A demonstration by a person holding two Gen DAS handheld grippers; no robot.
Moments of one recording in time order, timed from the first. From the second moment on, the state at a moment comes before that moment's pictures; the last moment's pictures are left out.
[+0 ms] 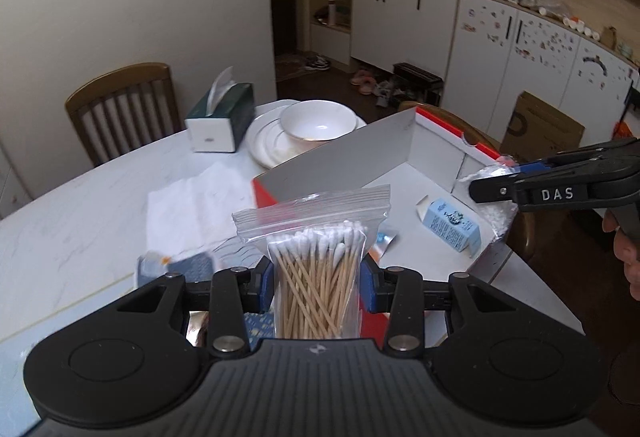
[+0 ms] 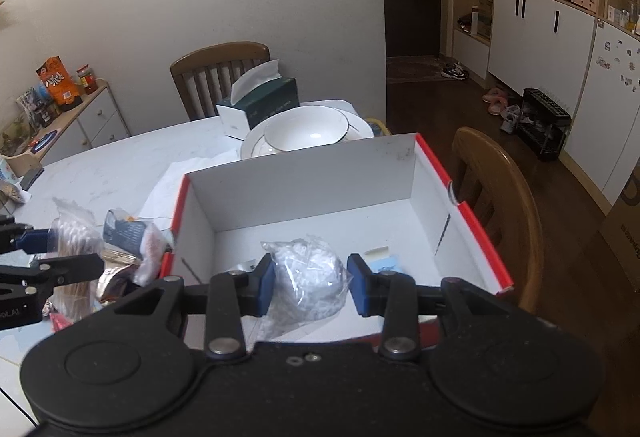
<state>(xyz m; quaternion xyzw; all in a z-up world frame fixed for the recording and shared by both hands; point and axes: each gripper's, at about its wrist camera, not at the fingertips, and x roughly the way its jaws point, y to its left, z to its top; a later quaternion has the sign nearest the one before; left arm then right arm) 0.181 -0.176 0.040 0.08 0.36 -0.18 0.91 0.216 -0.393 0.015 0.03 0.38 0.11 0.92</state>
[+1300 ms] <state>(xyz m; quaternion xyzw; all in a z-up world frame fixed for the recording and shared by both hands) 0.343 -0.309 -0.037 0.21 0.44 -0.27 0.83 0.281 -0.372 -0.065 -0.06 0.46 0.19 0.87</state>
